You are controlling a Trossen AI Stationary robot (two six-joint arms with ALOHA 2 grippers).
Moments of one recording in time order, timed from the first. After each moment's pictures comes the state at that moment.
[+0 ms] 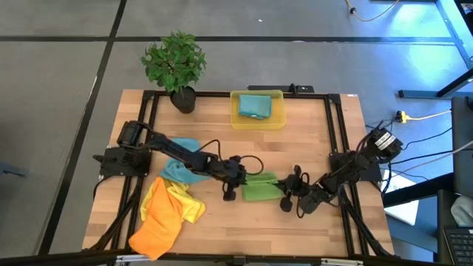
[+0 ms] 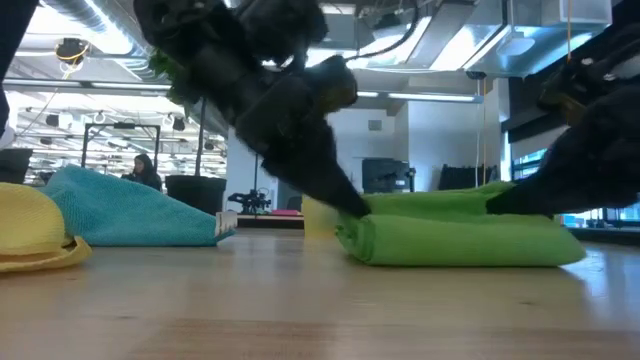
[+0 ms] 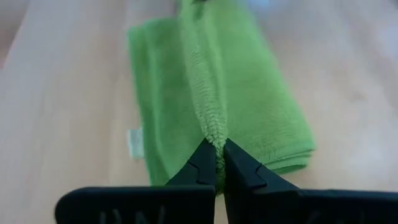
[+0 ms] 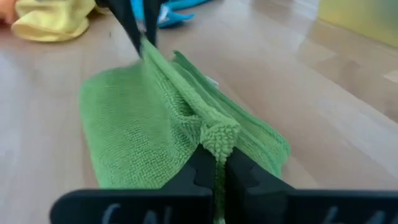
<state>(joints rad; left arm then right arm) -0.17 1.91 1.00 0.20 0.00 -0.10 0.69 1.69 0.38 0.55 0.91 0.76</state>
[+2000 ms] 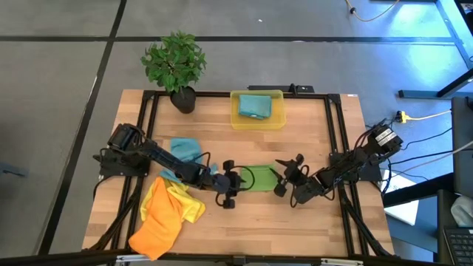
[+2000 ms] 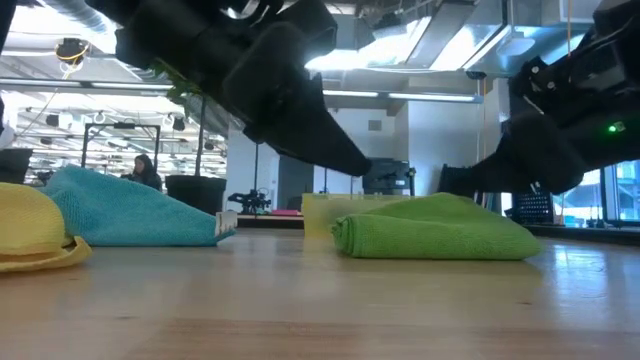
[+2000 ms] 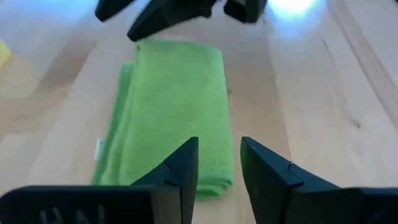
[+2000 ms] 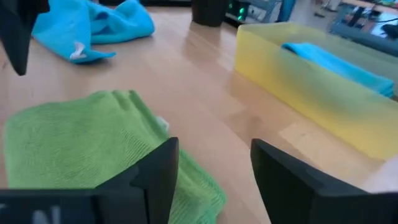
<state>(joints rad) -0.32 1.85 0.95 0.28 -0.35 -0.18 0.57 1.65 0.38 0.56 1.10 0.54</state>
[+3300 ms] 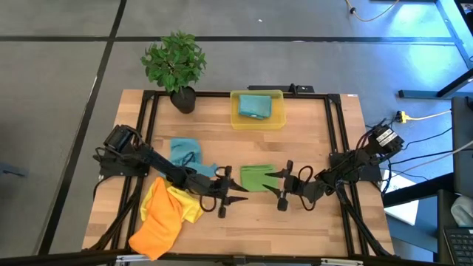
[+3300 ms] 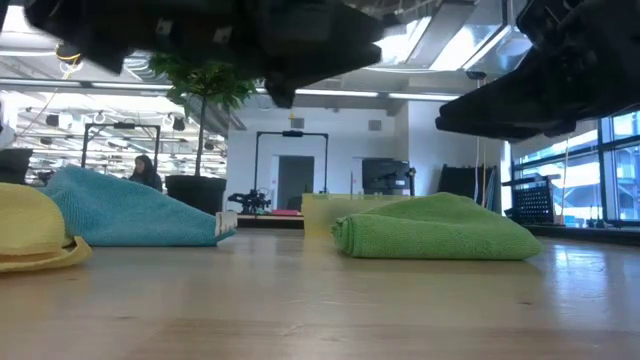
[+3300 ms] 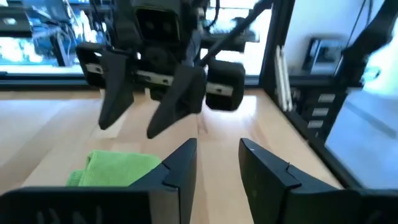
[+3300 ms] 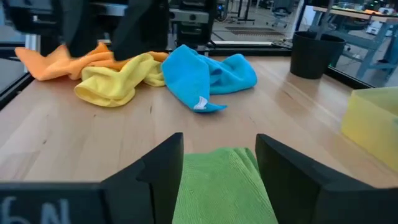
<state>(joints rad) -0.39 1.82 0.79 0.90 -0.30 -0.10 0.61 1.65 0.39 1.01 0.84 0.14</state>
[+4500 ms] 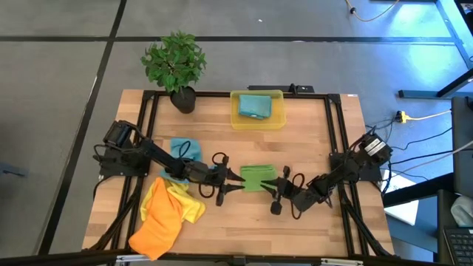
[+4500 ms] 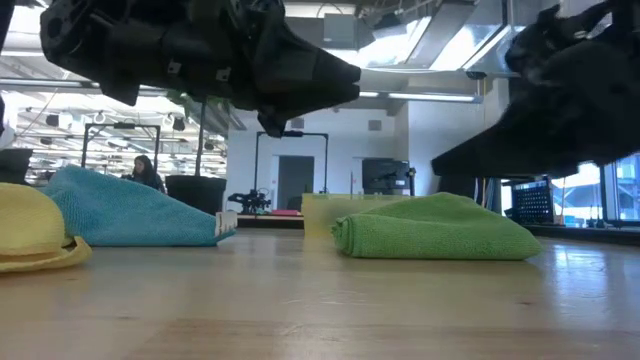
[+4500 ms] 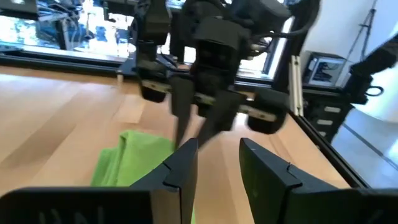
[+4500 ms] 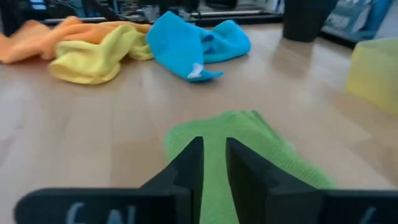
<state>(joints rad) -0.28 1.79 0.67 1.00 -0.19 -0.18 0.63 1.81 0.49 0.89 0.91 0.36</state>
